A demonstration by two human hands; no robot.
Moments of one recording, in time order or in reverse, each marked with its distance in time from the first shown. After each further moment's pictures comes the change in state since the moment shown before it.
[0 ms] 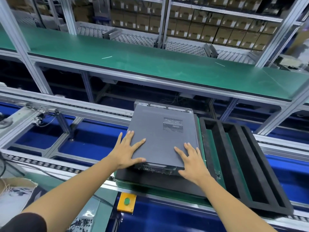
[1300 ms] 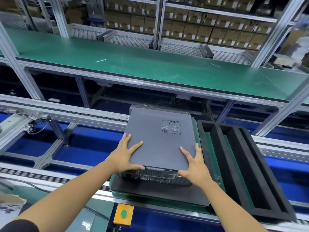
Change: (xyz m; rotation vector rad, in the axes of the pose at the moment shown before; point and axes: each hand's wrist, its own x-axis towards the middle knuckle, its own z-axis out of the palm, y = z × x) left_hand 0.030 -0.005 -0.002 -0.240 -0.027 -0.069; right_hand 0.017 0.020 0.002 0.366 0.070 0.246
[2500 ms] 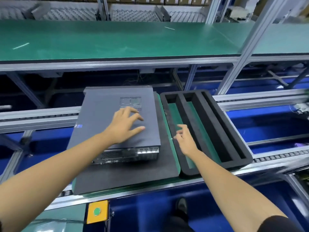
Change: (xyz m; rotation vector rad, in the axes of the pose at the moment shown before) left_hand 0.119 0.161 -0.013 0.034 0.146 0.479; right_hand -0.002 0.115 -0.031 0.530 0.121 0.330
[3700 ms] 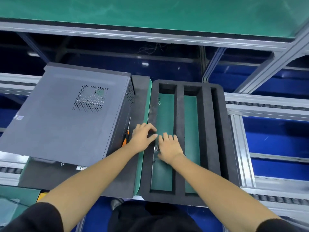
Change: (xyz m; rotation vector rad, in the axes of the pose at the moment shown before) left_hand 0.170 0.107 0.223 -0.398 -0.165 -0.614; right_hand 0.152 0.114 -0.027 -1.085 -0.506 -0.454
